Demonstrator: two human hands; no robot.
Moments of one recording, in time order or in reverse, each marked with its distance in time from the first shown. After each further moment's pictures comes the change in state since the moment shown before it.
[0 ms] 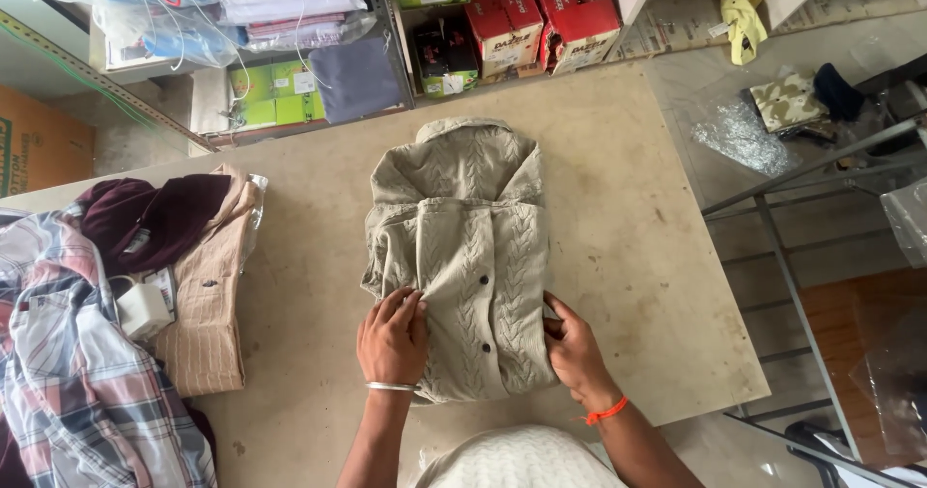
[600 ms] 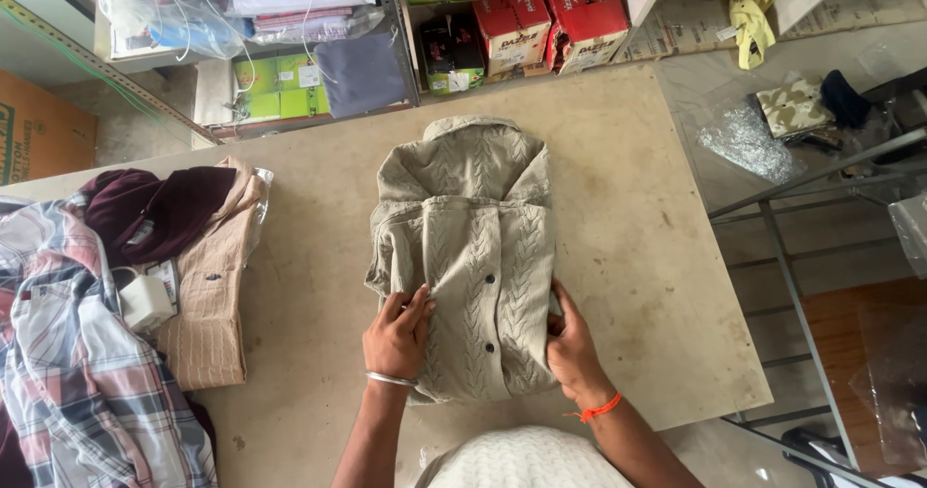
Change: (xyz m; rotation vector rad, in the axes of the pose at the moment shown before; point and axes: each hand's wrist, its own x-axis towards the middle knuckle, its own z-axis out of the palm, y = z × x) left_hand 0.001 -0.017 0.009 -0.068 -0.033 0.072; right_hand 0.004 -0.016 0.018 0.087 0.034 -0.100
